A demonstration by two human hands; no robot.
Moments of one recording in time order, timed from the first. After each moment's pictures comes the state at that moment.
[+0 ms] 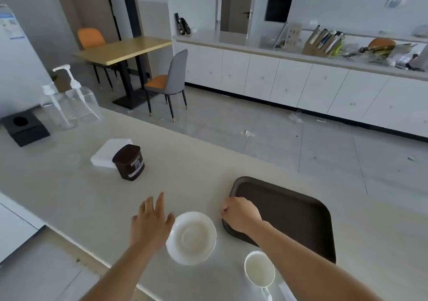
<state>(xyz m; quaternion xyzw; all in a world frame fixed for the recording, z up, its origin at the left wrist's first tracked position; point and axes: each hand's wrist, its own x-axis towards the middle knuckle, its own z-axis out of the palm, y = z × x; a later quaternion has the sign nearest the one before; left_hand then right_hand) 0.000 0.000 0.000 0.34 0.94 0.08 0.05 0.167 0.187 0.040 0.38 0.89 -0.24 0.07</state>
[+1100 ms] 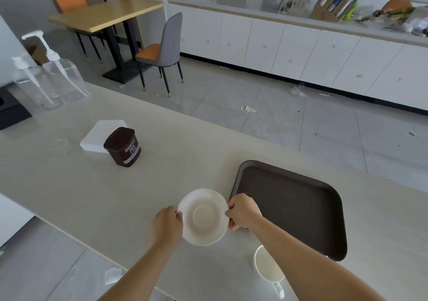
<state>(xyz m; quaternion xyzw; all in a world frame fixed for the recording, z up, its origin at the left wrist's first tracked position) 0.004 0.030 -0.056 0.26 0.93 0.22 0.14 0.150 0.193 -0.003 0.48 0.77 -0.40 0.12</state>
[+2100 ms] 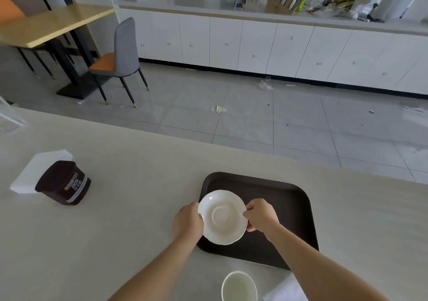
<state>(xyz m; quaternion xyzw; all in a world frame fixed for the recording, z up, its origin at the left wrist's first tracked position) 0.069 0.187 -0.041 0.40 0.88 0.18 0.20 0.240 0.308 -0.037 0.63 0.65 -0.41 0.03</state>
